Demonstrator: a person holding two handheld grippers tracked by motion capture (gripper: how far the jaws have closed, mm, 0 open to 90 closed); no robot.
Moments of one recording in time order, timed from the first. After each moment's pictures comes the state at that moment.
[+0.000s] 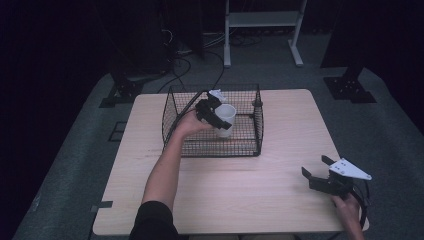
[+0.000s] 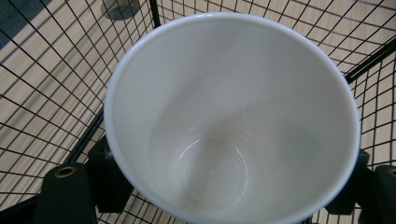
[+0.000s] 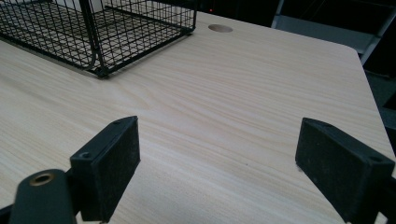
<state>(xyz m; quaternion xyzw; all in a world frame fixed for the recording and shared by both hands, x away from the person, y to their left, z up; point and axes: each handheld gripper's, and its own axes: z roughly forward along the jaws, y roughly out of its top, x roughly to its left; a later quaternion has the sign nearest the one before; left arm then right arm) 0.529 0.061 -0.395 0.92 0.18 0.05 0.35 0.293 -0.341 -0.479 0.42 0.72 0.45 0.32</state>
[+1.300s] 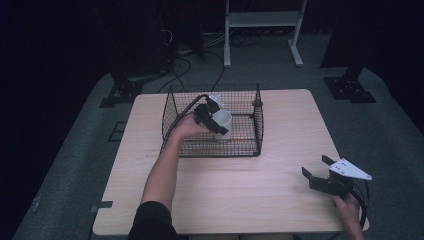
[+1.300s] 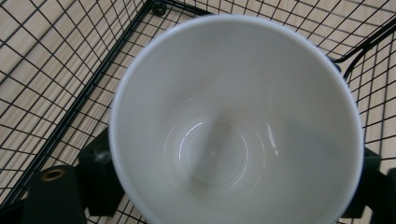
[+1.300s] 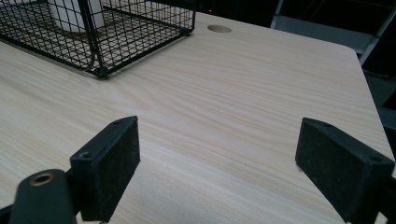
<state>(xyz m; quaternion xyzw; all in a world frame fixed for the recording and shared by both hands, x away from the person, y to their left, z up) 0.529 0.068 -0.409 0.93 0.18 0.03 0.32 0.292 -0.341 -0.479 0.42 0.72 0.45 0.32</state>
